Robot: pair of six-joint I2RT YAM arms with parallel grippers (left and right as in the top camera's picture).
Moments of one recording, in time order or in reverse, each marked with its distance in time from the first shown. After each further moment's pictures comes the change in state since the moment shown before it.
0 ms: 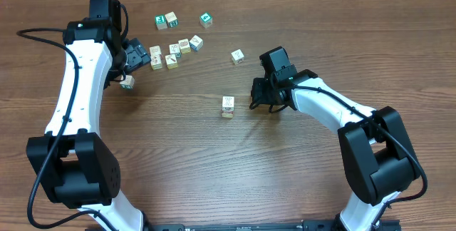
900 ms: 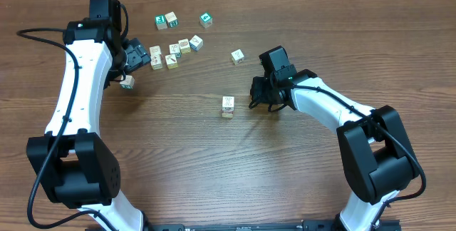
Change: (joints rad) left arm 0.000 0.000 0.000 0.000 0.000 0.000; right arm 0.000 0.010 0.003 0.019 0.003 0.003
